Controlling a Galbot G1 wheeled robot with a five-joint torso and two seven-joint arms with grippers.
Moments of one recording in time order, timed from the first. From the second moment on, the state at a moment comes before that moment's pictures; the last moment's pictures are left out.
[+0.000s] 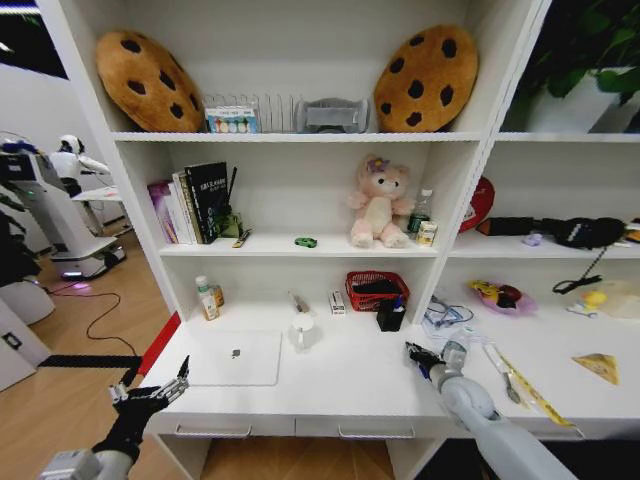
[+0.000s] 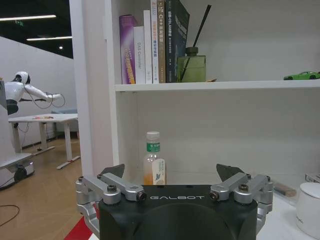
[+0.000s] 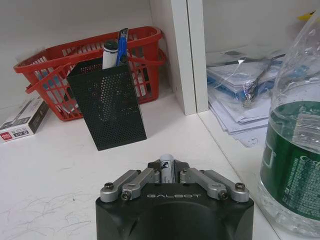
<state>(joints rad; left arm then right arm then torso) 1.96 -1.37 -0.93 -2.43 -0.41 0.12 0.01 -1.19 0.87 0.34 1.65 0.99 -0.27 0.34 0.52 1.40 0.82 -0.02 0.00</state>
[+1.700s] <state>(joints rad) 1.96 -1.37 -0.93 -2.43 -0.41 0.12 0.01 -0.67 1.12 0.14 1.11 0.55 0.52 0.04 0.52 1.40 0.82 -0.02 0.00</state>
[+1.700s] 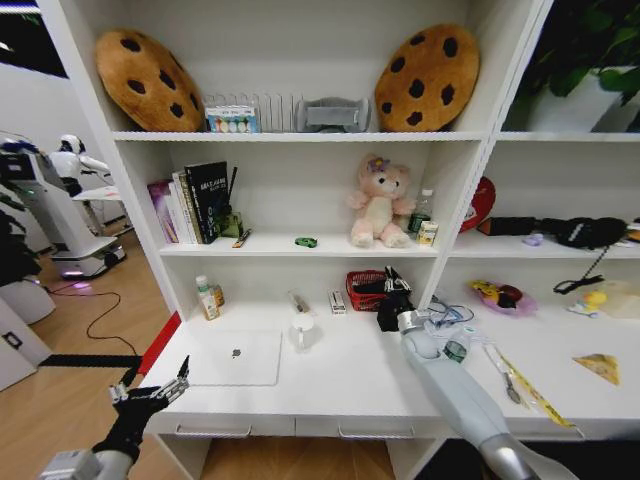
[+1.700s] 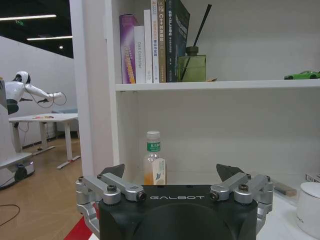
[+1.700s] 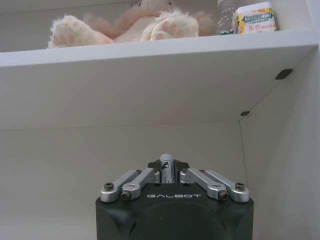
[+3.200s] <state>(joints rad) 1.96 -1.37 -0.93 -2.43 -0.41 0.12 0.01 -1.00 0.92 0.24 1.65 0.79 0.19 -0.11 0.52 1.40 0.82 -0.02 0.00</state>
